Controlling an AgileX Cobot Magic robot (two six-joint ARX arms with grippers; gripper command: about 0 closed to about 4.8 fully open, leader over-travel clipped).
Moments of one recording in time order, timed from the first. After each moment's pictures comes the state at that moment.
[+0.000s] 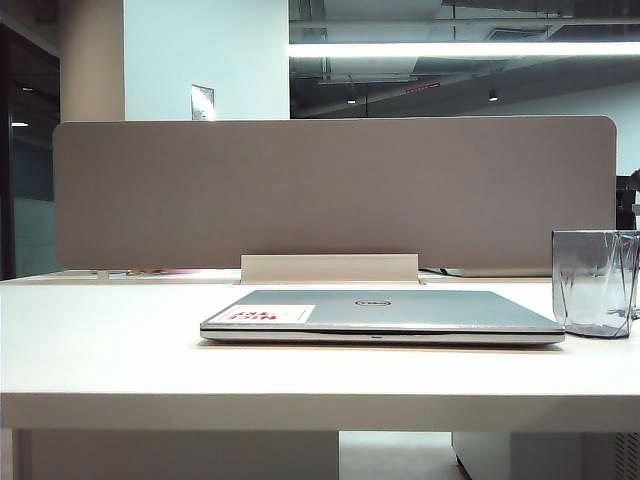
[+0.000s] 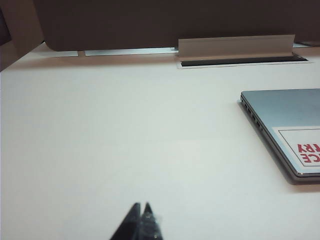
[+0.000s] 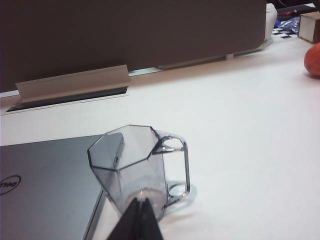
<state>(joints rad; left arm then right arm) 0.01 0.00 0.00 -0.07 0.09 0.05 -0.20 0.57 0.09 0.43 -0.18 0.16</state>
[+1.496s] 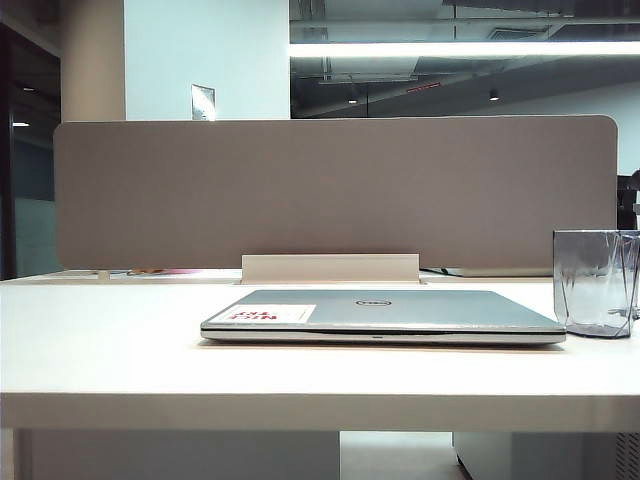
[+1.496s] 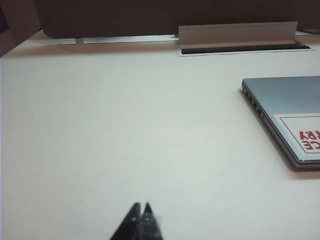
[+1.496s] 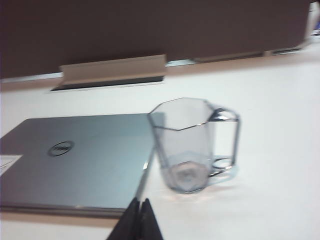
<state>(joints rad) 0.01 0.00 0.00 -0.11 0.09 0.05 0.13 0.00 0.01 -0.03 0.06 0.13</state>
